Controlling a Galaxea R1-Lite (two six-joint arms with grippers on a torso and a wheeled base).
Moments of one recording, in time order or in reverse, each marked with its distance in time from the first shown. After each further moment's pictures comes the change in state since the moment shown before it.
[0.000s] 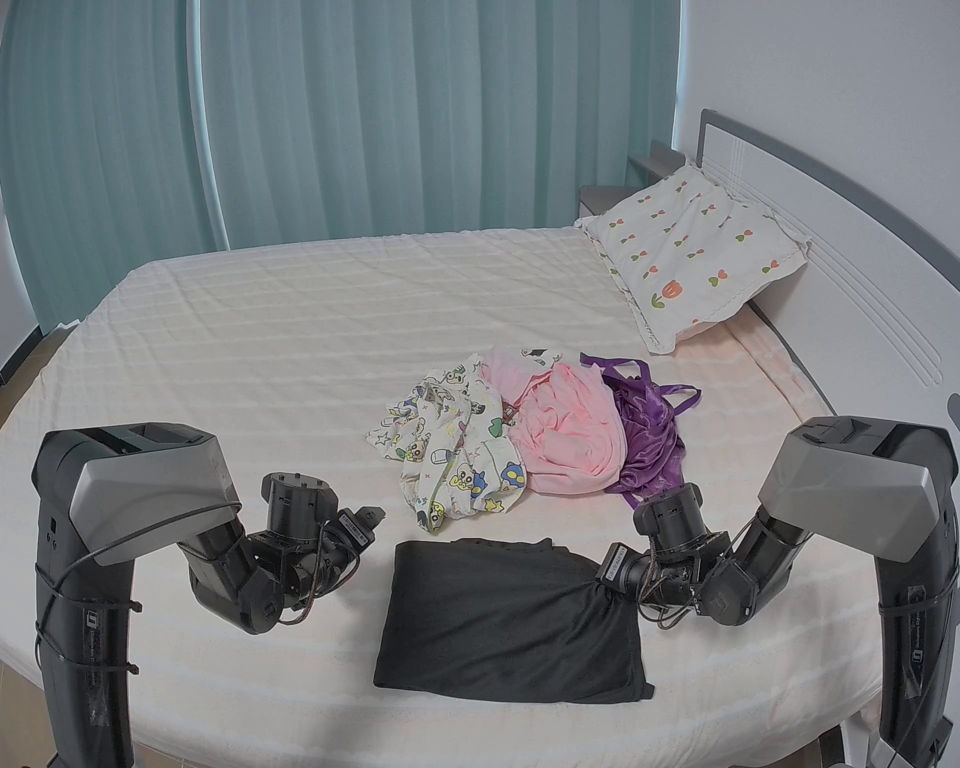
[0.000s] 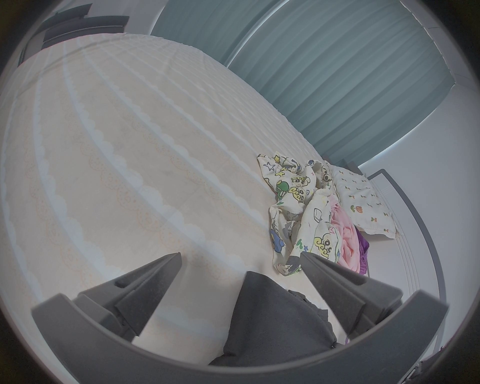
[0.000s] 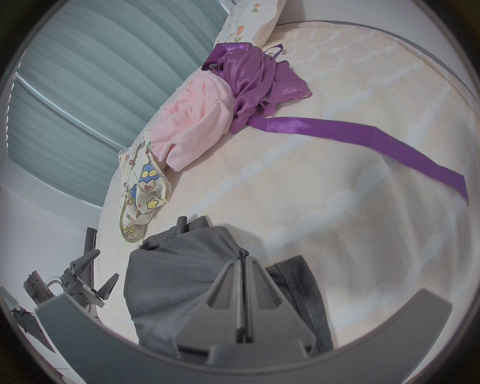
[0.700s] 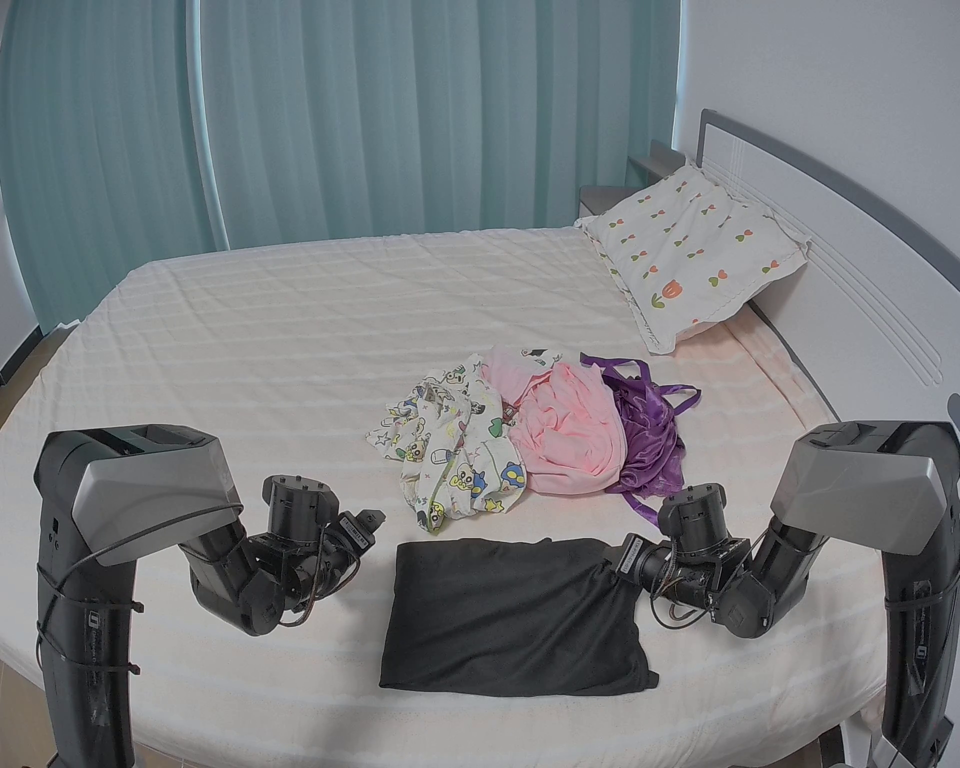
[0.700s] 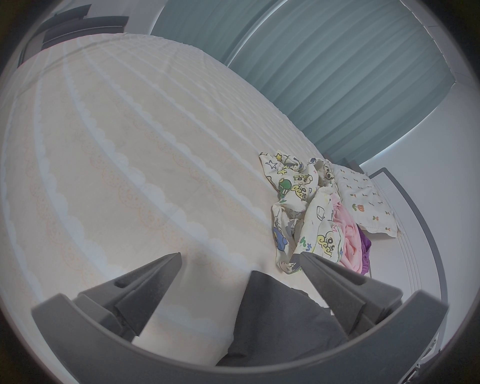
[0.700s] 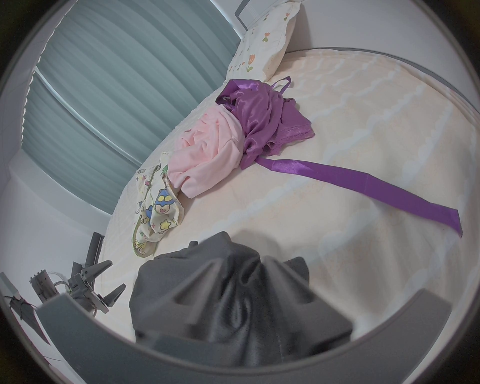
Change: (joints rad) left arm -0.001 0.006 0.003 0.000 0.001 0.003; right arm -0.026 -0.017 0.115 -0.240 -0.040 -0.074
